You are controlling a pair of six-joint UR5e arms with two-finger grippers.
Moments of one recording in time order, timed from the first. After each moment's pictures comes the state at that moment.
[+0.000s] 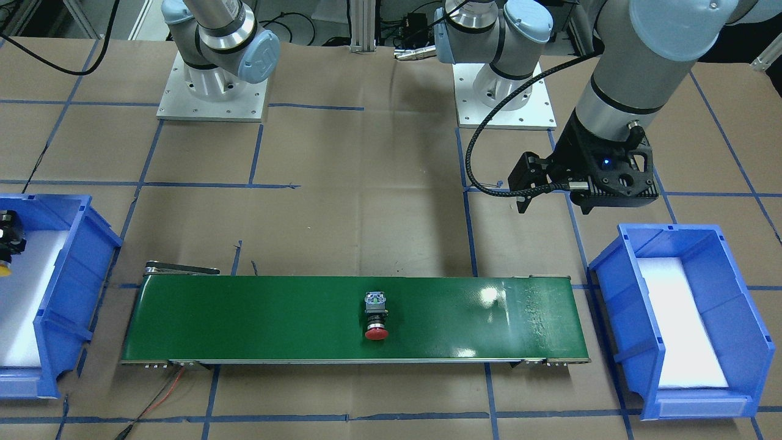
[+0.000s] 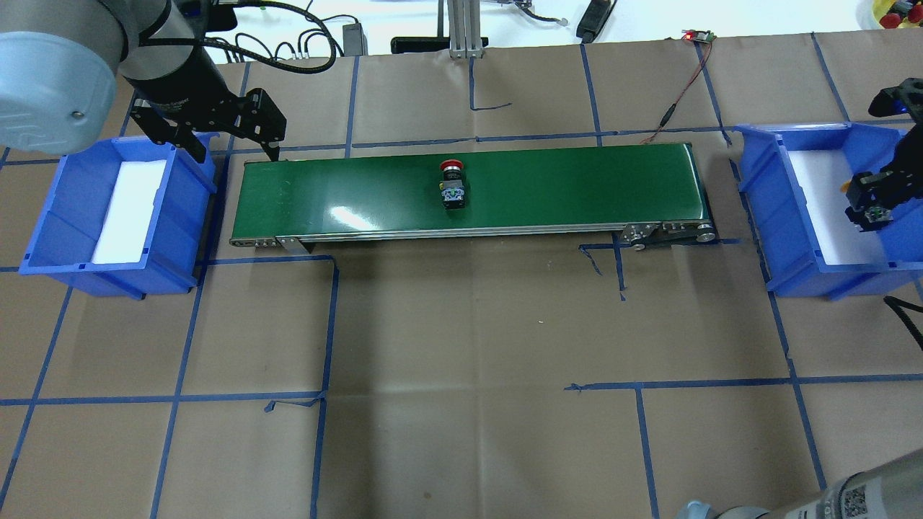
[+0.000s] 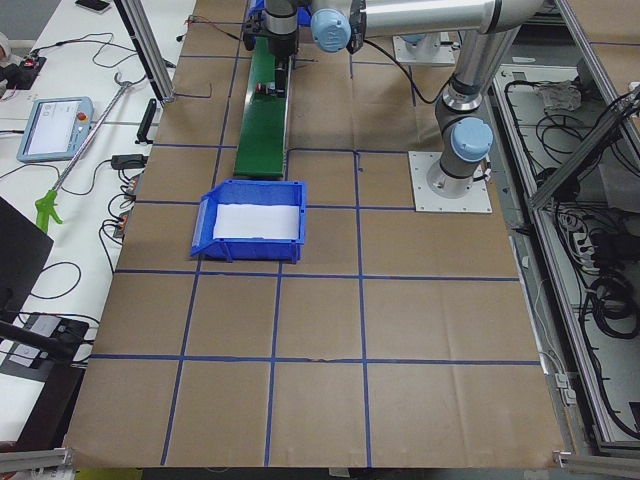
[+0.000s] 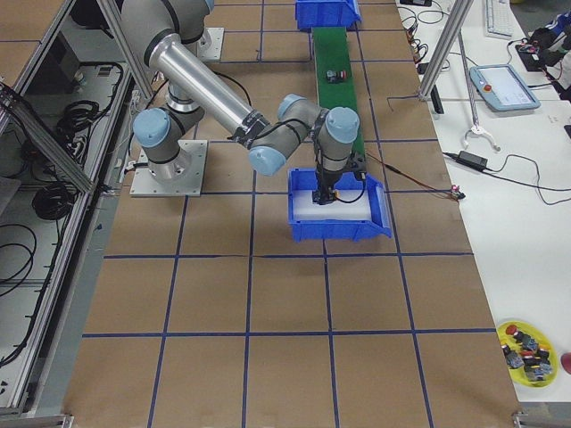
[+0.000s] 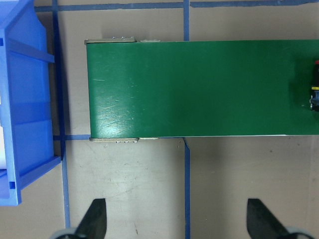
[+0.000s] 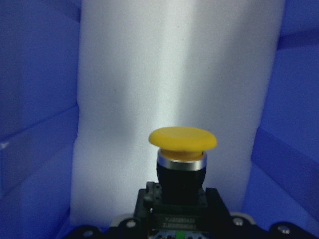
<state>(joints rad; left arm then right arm) -1.51 -1.67 -1.56 -1.43 1.59 0.07 0.98 -1.26 1.76 -2.04 -1.62 -0.72</state>
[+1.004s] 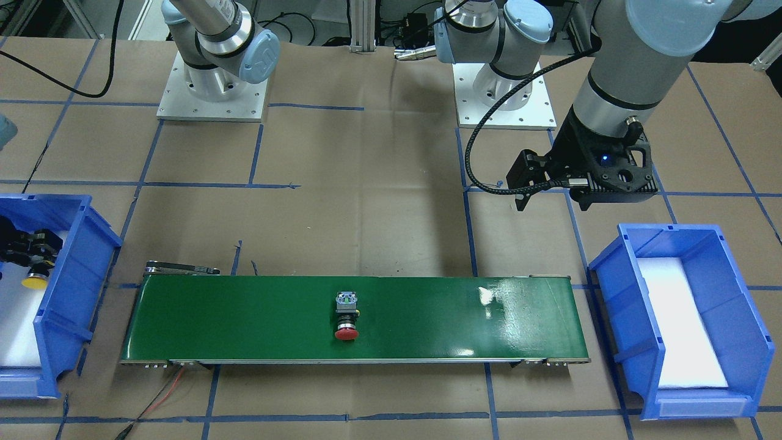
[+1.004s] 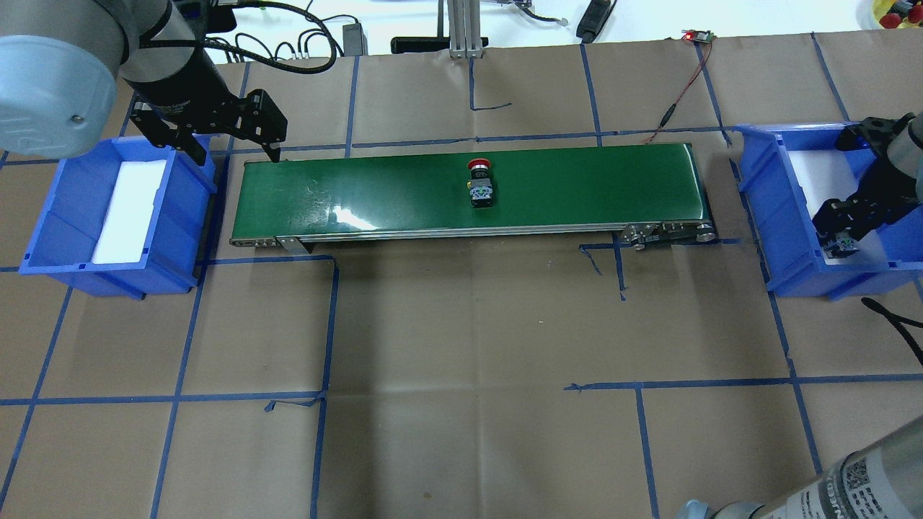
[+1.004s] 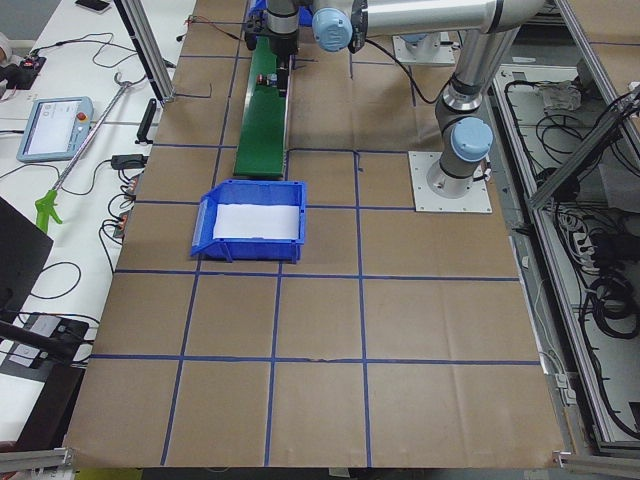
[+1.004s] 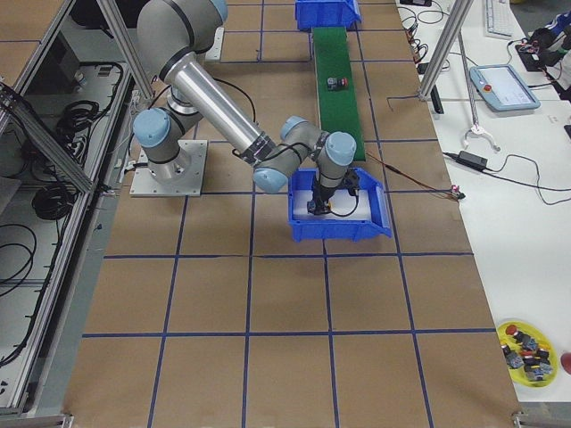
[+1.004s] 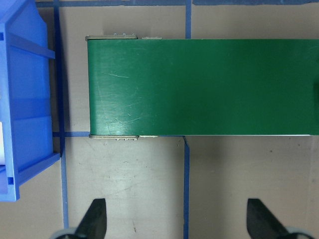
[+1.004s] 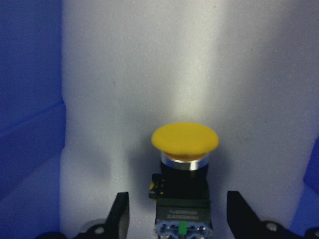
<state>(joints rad) -1.52 -1.66 -1.57 -1.43 1.59 0.04 0.98 -1.18 1.79 -2.07 -1.62 -0.72</state>
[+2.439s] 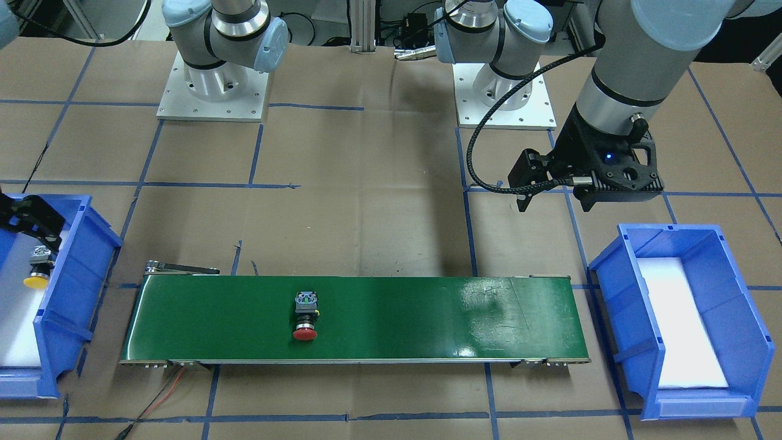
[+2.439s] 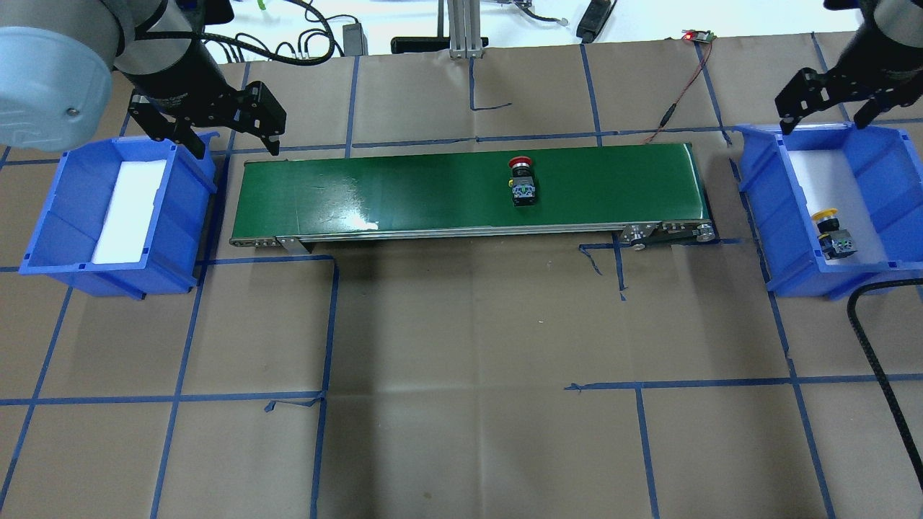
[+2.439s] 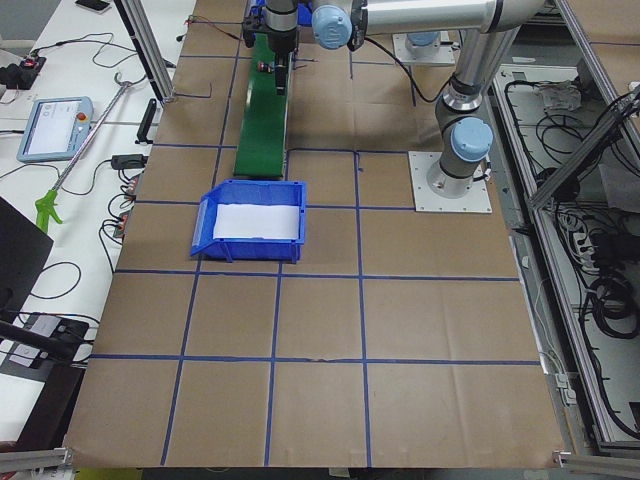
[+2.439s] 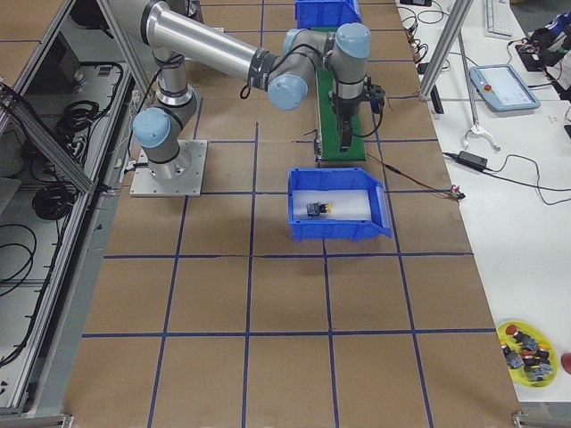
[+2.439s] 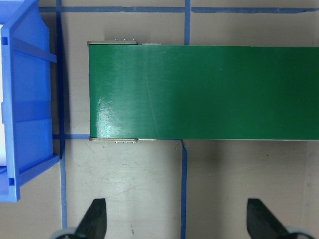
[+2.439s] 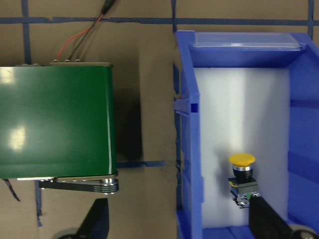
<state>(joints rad) -1.52 -1.66 -1.55 -1.43 1.58 0.04 1.27 -1.40 1.57 -1.85 -1.62 -0.30</state>
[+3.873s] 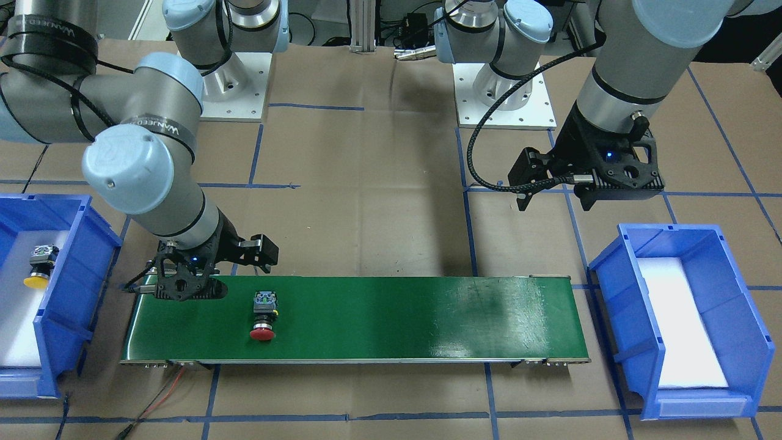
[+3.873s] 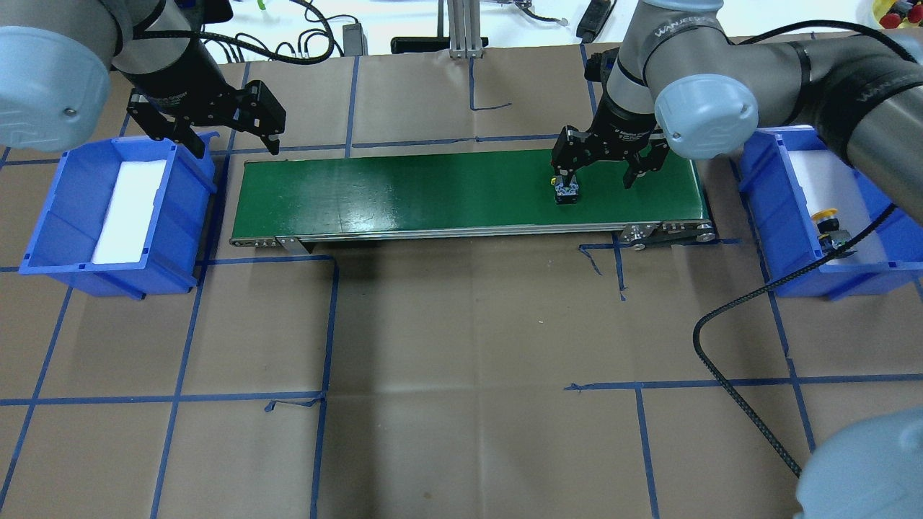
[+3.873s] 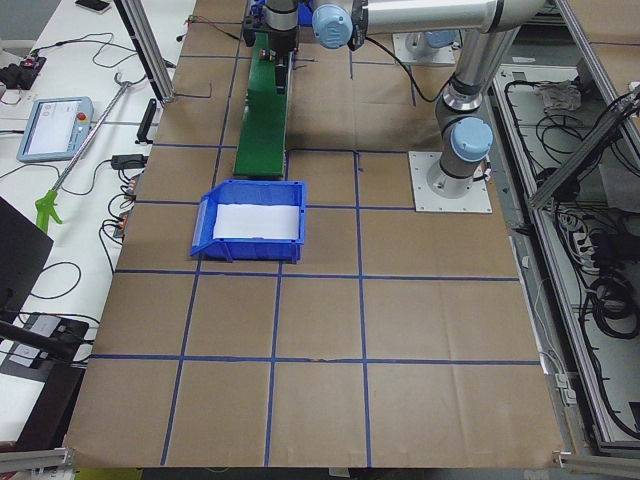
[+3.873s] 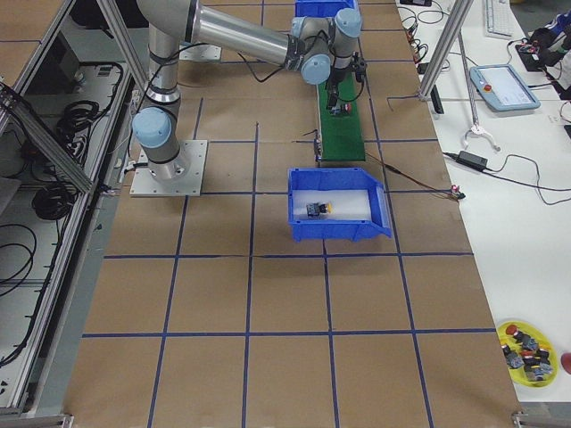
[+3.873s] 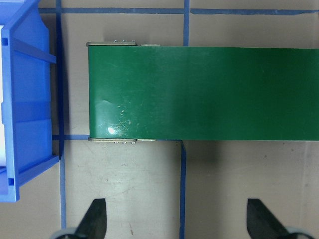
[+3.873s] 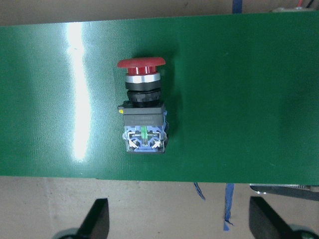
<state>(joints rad) -1.52 -1.66 -1.55 -1.43 1.58 0.04 1.61 -1.21 1.60 -1.89 -1.46 0.05</state>
